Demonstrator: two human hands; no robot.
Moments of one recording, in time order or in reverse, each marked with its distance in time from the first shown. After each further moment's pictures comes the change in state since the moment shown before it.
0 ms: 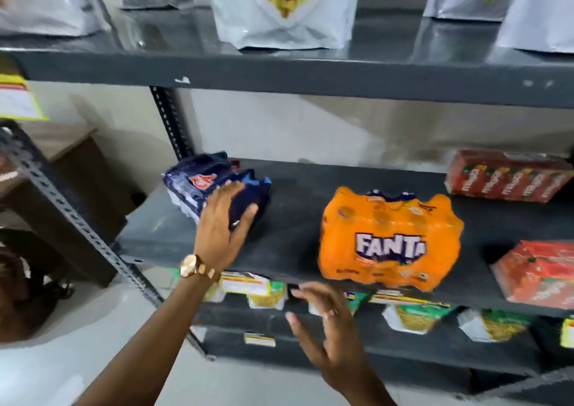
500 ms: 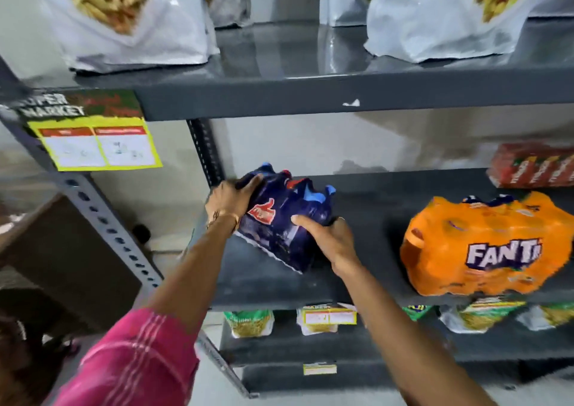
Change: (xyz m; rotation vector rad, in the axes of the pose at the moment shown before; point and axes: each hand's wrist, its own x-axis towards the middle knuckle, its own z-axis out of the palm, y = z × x) left_hand 0.133 -0.139 -0.036 0.118 -0.304 -0.595; right_hand 0.205 -0.003 0.150 0.343 0.260 0.787
